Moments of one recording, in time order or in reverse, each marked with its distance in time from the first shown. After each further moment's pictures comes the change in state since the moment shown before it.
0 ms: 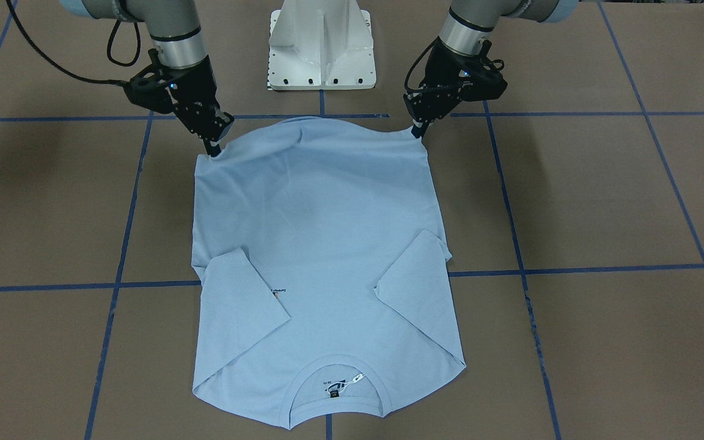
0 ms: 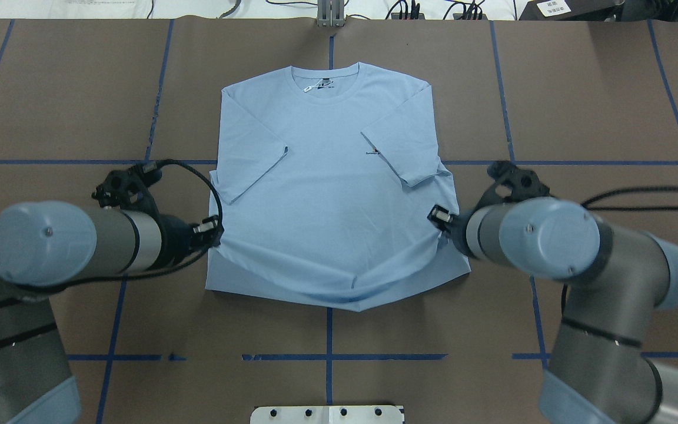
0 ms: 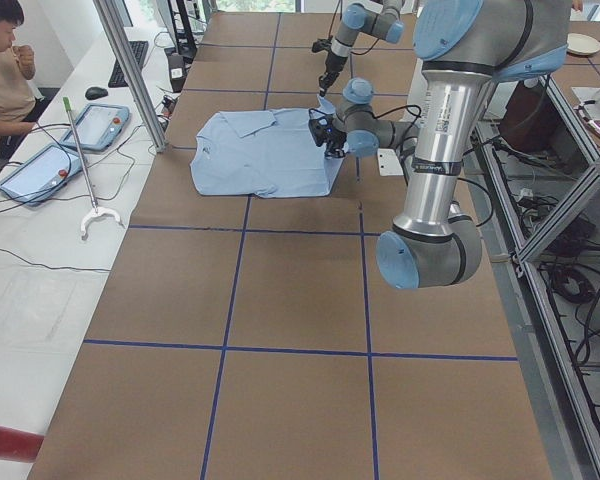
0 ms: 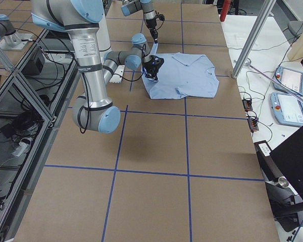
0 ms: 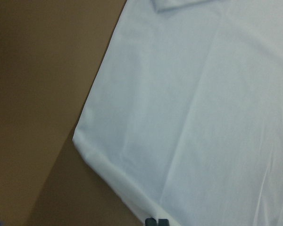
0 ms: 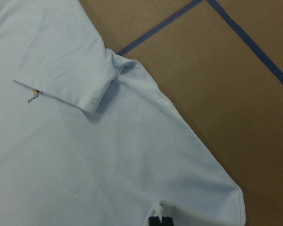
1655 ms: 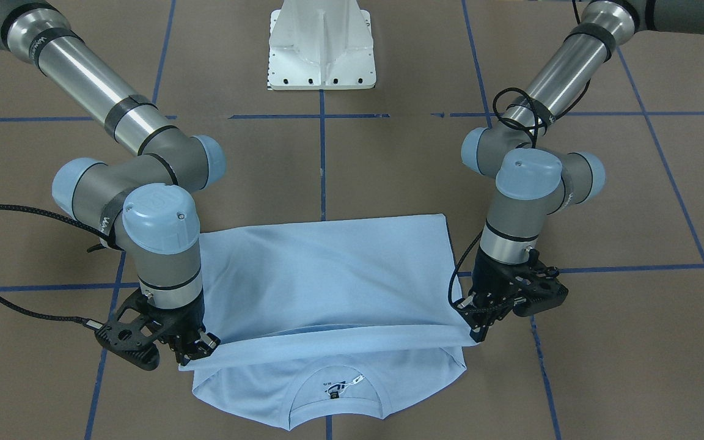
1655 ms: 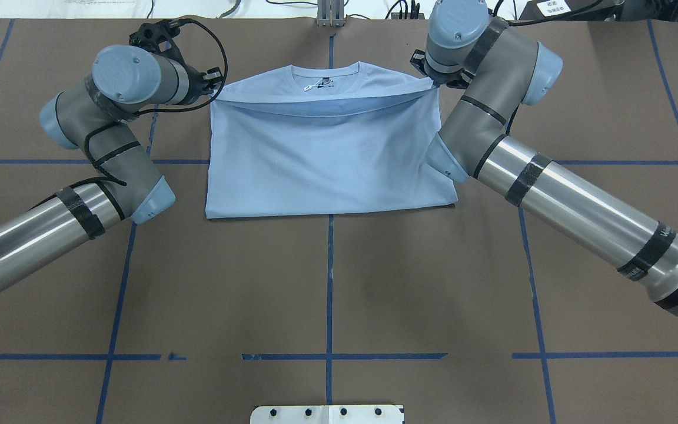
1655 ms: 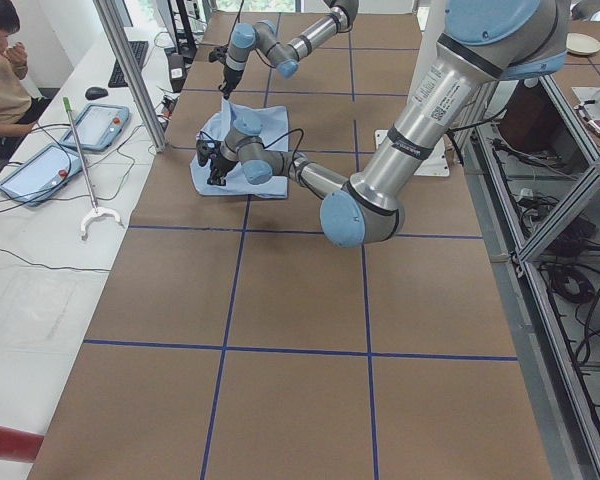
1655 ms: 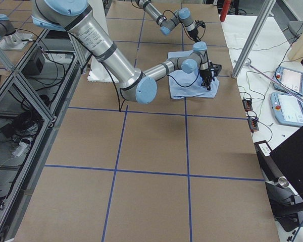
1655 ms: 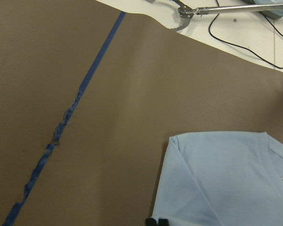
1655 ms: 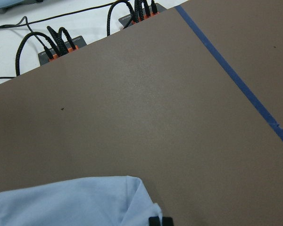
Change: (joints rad) left arm -0.310 -0.404 0.886 -0.446 0.031 0.266; right arm 0.329 0.521 -0.934 0.256 0.090 -0.333
